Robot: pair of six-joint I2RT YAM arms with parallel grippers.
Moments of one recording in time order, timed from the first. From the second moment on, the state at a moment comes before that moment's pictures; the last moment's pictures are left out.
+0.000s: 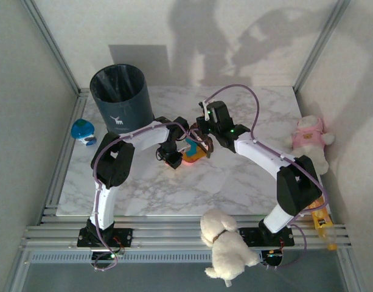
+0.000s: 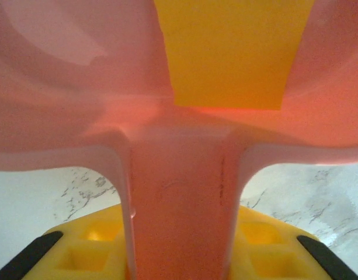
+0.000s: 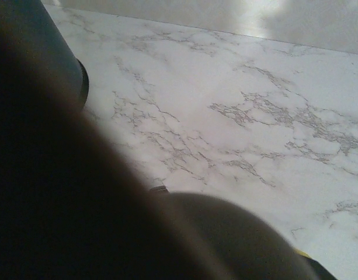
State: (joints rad) left arm -0.60 2.10 1.59 -1.09 0.11 0.10; right arm 0.60 1.62 1.21 -0.18 0.13 0.17
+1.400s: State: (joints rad) left arm -0.55 1.85 1.52 -0.84 0.17 0.02; right arm 0.51 1.28 0.99 -0.29 0.55 0.31
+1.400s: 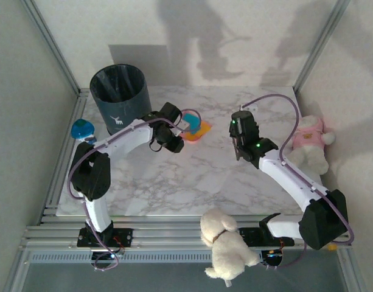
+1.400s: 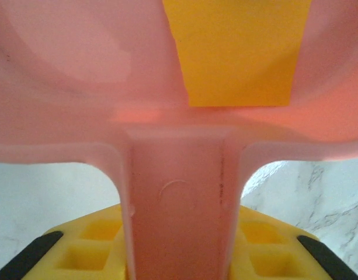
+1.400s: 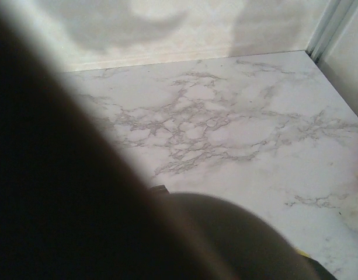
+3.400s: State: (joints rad) left arm -0.01 1.64 1.31 0.23 0.87 -1.13; right arm 0.51 1.28 0.96 -0.33 0.53 0.30
